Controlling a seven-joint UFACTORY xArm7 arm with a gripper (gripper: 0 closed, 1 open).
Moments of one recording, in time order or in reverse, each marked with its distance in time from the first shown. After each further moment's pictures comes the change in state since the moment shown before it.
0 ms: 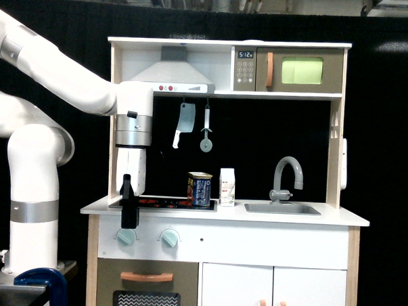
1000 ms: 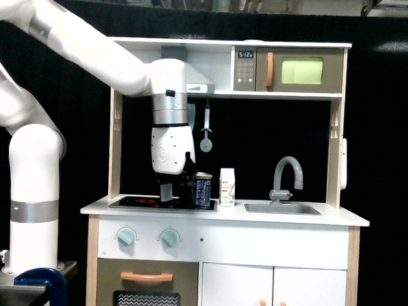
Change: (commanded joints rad) arm 0.303 0.370 -0.305 0.345 -0.081 -0.135 -0.934
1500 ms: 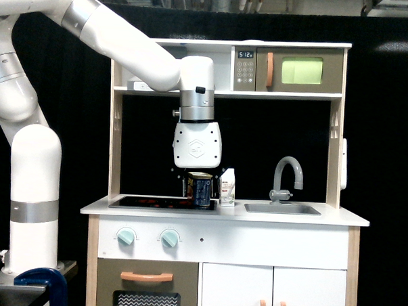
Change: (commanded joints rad) arm 0.204 0.128 -0.095 0.148 0.053 0.023 -0.558
